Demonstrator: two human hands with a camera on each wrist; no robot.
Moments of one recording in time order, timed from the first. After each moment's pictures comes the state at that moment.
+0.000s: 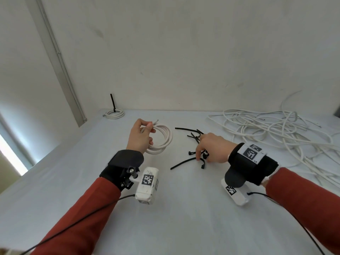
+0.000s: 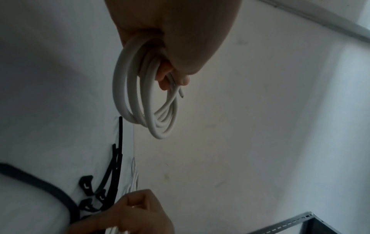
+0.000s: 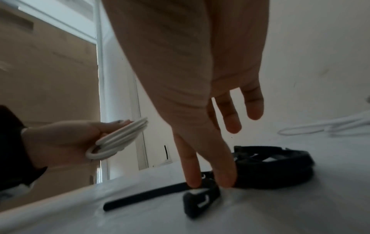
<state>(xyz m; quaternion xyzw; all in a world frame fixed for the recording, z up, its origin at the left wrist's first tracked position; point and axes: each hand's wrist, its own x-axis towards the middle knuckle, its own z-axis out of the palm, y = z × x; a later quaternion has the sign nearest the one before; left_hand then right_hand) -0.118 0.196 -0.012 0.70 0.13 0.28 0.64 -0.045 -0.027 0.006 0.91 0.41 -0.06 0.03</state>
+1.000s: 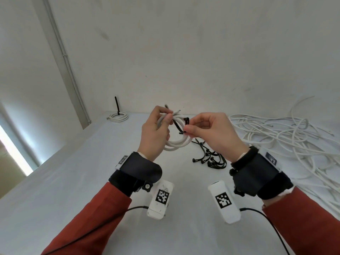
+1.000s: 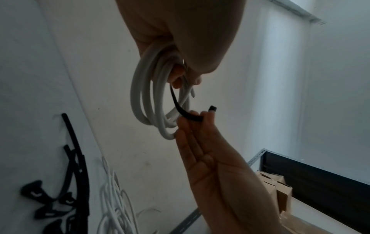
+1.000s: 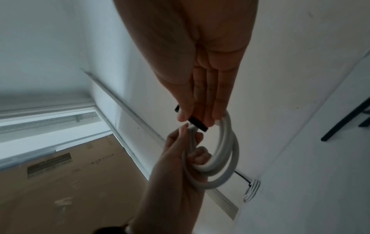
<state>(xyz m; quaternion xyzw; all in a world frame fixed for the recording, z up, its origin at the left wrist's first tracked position) -0.124 0.158 0.027 0.72 -0.02 0.35 0.60 -0.082 -0.003 0.056 0.72 0.32 -0.02 -0.62</state>
